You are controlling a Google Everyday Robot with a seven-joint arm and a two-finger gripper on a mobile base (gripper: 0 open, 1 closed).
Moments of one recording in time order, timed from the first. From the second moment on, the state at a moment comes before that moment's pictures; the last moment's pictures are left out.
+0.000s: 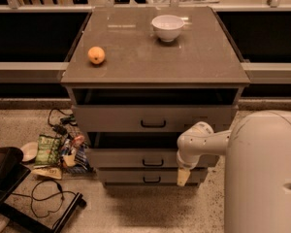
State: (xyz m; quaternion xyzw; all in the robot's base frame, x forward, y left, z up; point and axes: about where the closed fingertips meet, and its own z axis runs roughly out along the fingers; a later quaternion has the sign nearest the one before) arm 0.577 -0.174 0.396 -0.62 0.78 -0.03 0.06
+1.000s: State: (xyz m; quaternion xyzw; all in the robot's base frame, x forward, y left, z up) arm 0.556 -0.178 0.401 -0.60 0.80 -0.02 0.05
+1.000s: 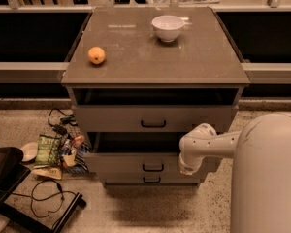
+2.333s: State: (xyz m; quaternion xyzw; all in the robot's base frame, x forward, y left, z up) arm 0.542 -0.179 0.418 -0.60 0.80 -0.02 0.04
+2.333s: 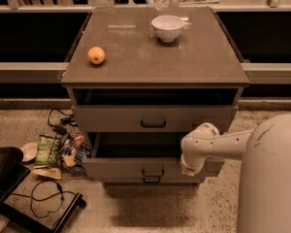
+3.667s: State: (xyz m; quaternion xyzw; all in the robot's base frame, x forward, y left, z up) arm 0.541 -0.179 0.419 -0.60 0.80 -0.02 0.04
